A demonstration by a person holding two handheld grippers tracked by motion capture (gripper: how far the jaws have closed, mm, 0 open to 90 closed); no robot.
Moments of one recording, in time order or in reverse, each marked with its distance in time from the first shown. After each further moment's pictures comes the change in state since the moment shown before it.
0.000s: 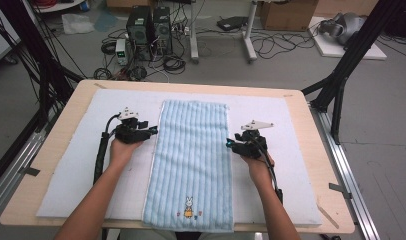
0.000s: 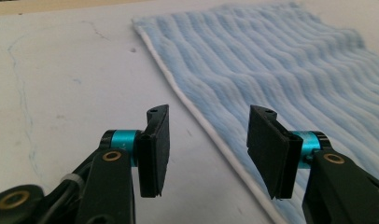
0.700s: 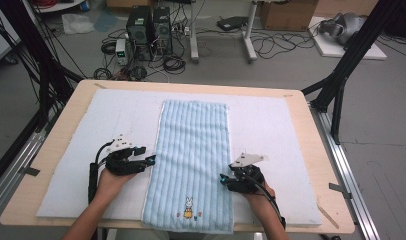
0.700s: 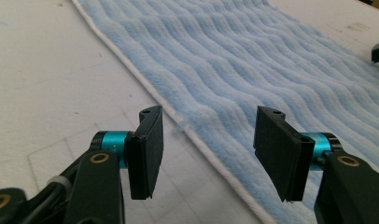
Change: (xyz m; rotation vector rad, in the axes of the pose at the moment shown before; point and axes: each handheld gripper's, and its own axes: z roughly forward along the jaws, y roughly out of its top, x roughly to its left) left arm -0.050 -0.045 -0.060 0.012 -0.114 0.052; right arm 0.063 -0.056 -0.033 0.114 0.075 -0.173
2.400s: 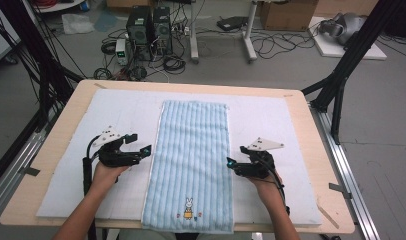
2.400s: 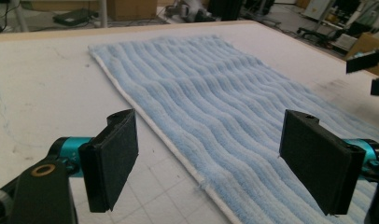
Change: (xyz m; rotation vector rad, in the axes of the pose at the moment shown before) left arm 0.025 0.016 -0.015 -0.186 -0.036 -0.001; right arm -0.045 0.012 -0.014 -0.194 -0.001 0.112
